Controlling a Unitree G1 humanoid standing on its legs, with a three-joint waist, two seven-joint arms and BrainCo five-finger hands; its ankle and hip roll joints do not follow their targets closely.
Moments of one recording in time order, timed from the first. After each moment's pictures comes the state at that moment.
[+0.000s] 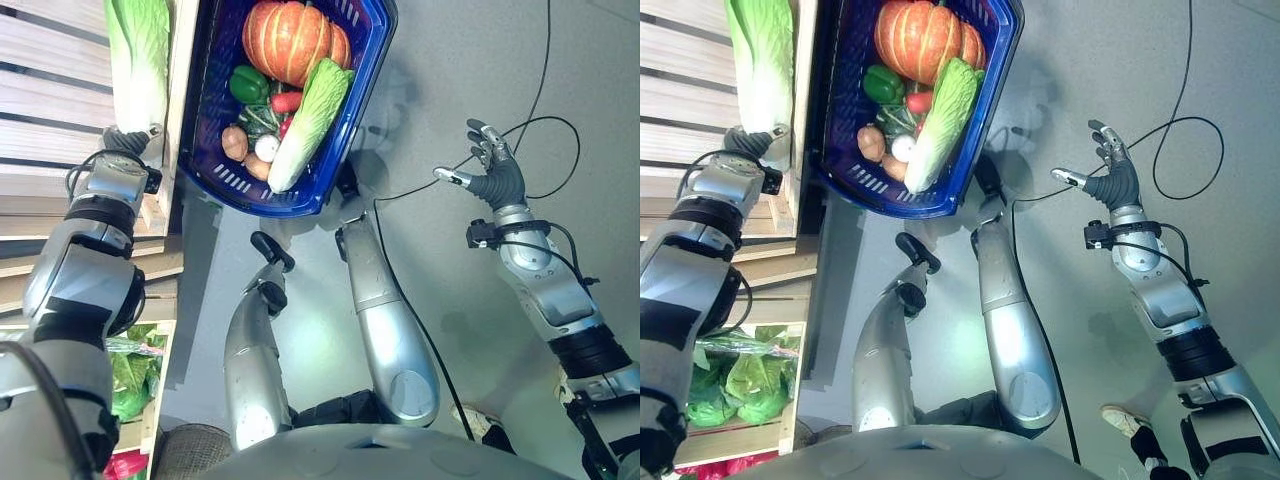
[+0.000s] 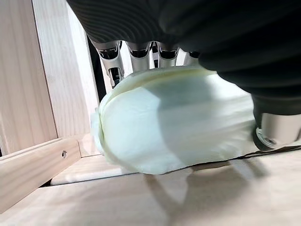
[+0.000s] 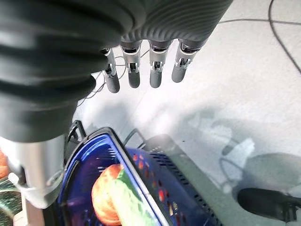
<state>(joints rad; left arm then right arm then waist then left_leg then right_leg) -1.04 0.68 -0.47 1.18 -0.28 0.29 0.24 -0.26 -0.72 0.23 -0.04 0.33 -0.01 -0.29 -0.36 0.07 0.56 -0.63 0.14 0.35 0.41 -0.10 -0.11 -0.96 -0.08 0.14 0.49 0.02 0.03</state>
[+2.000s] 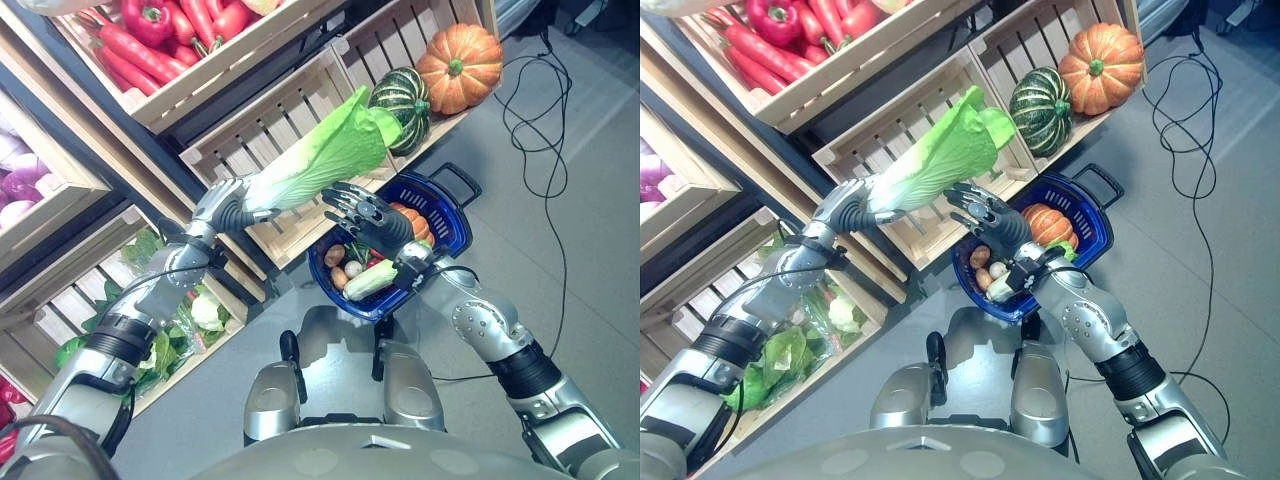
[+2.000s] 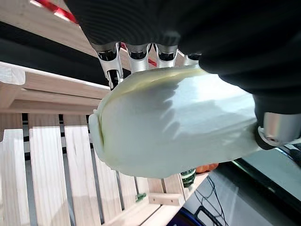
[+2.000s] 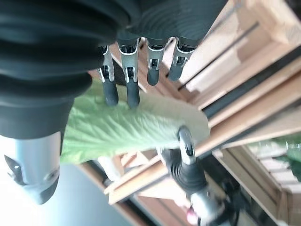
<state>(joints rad) -0.35 0.68 -0.40 0.27 0.36 -0.22 0.11 -0.25 -0.46 0.41 -0.16 1.02 0.24 -0.03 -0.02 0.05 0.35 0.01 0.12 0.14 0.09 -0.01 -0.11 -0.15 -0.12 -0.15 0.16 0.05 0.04</state>
